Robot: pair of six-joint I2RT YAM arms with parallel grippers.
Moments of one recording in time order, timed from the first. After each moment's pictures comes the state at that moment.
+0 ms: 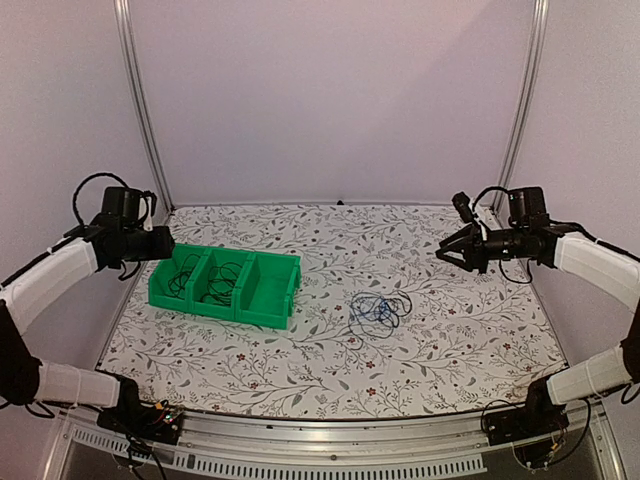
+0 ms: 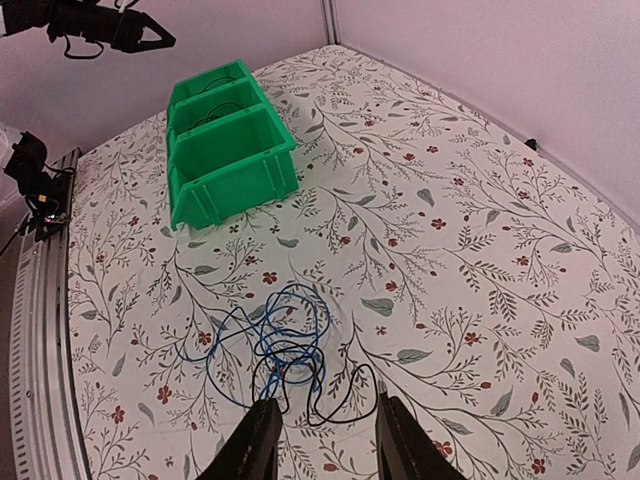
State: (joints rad) left arm -0.10 1.20 0.88 -0.42 -0.11 -0.17; right arm 0.18 1.28 0.89 -0.29 -0.83 -0.41
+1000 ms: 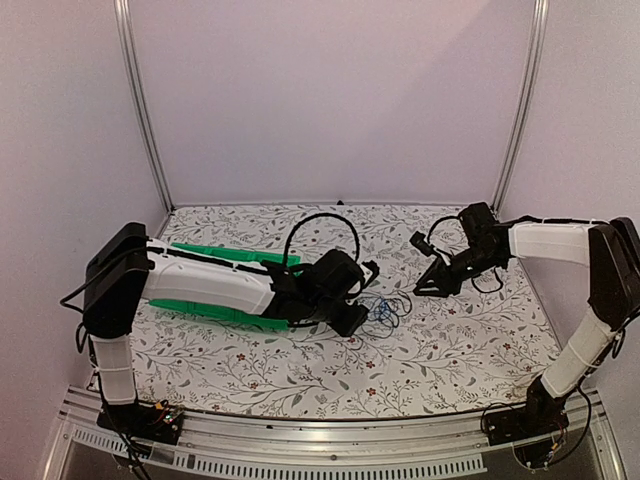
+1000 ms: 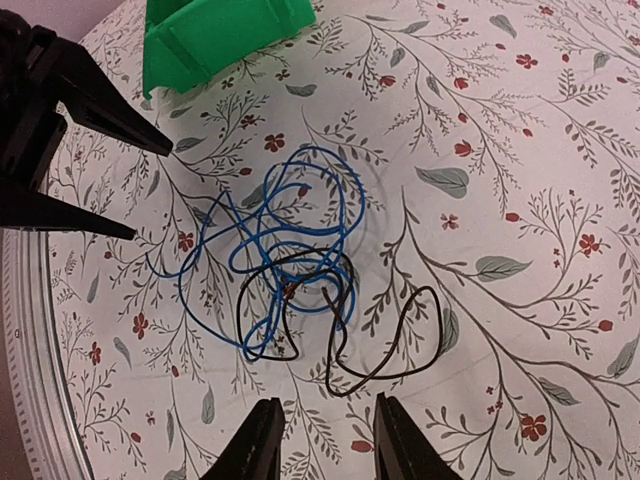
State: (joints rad) left arm -1.11 1.97 1.34 -0.20 -0.21 -0.22; right arm 0.31 1.63 1.01 -0.49 -0.69 -0.53
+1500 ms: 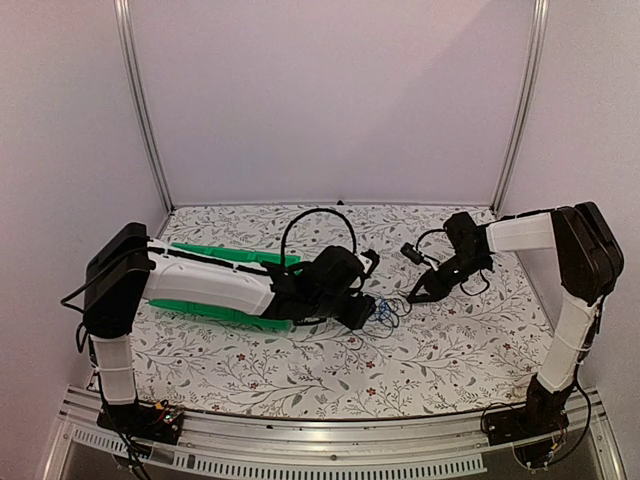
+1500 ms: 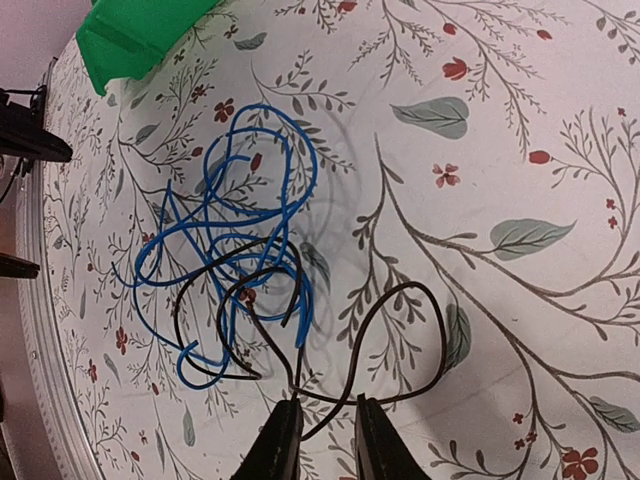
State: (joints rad) left arm -1.11 1.98 1.33 -0.09 -0.21 -0.34; right arm 0.31 1.86 1.12 -0.54 -0.70 -0.45
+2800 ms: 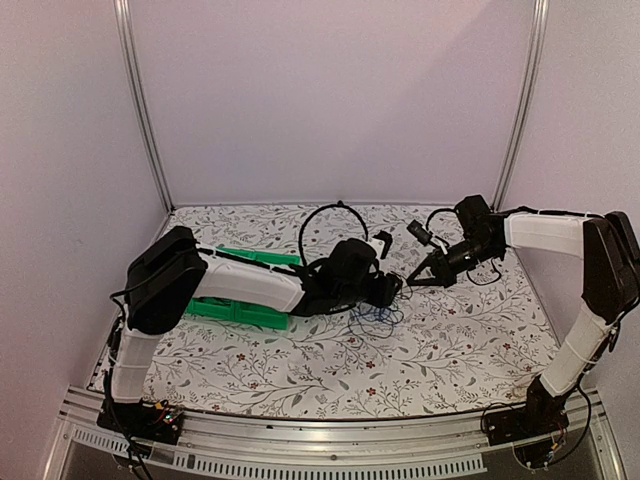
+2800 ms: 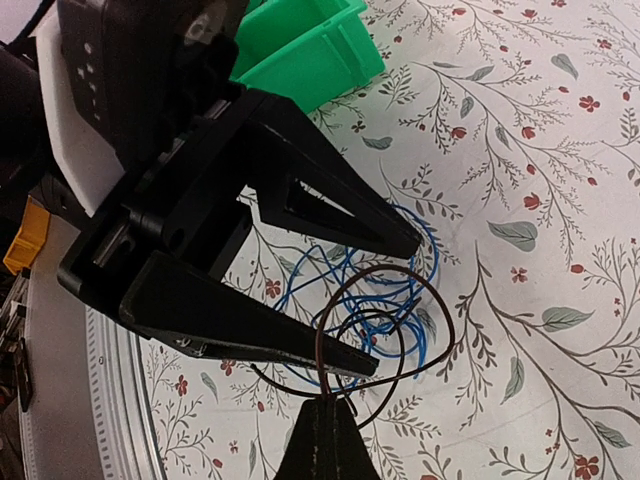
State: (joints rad) left arm -1.06 2.21 1.50 0.21 -0.17 -0.41; right arm 0.31 1.69 1.12 -0.58 -0.88 -0.46
